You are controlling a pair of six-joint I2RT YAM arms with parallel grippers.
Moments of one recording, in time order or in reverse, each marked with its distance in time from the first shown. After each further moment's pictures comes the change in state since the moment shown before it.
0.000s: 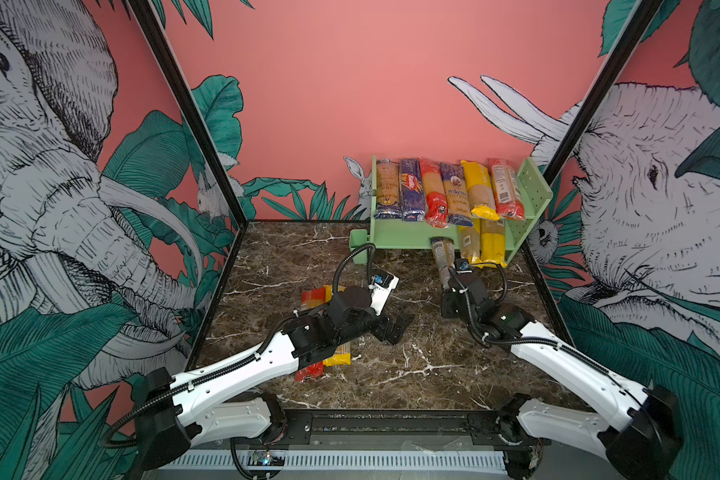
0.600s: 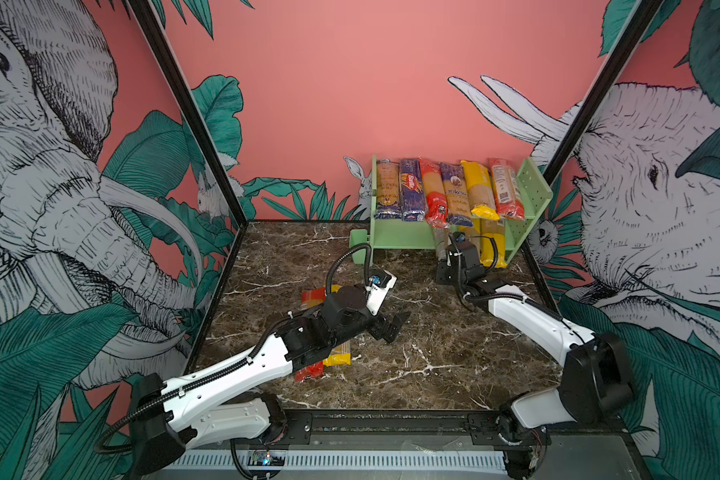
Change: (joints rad) left arm 0.000 -0.041 -0.003 -0.002 -0.055 0.110; right arm -0.197 0.318 0.180 0.238 -0.151 -0.050
